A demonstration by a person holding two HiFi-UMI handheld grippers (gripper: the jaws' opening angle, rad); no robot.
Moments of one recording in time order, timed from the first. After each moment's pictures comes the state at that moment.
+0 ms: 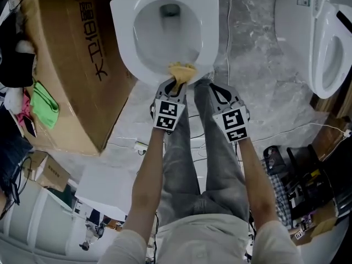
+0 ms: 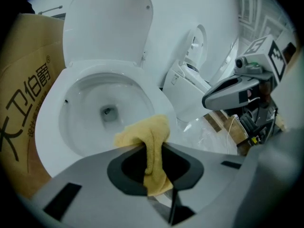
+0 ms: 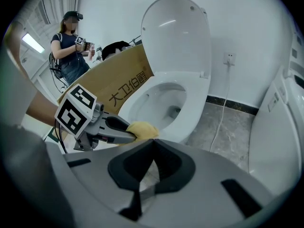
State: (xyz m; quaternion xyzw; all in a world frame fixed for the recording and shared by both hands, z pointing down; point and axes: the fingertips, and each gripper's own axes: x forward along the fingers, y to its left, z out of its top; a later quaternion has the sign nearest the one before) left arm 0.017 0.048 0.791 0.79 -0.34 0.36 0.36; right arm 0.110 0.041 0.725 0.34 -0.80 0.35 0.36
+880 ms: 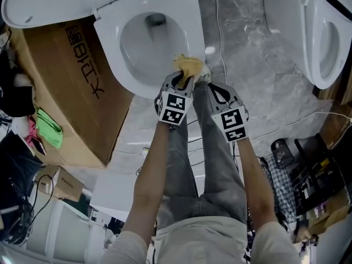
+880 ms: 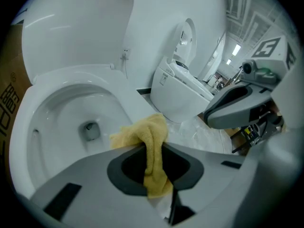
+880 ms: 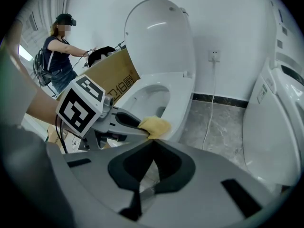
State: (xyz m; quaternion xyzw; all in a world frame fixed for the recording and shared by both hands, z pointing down) left arm 0.085 -0.003 0.795 0.82 -0.27 0.37 0.34; right arm 0.142 0.020 0.731 0.39 -0.77 0.37 0.34
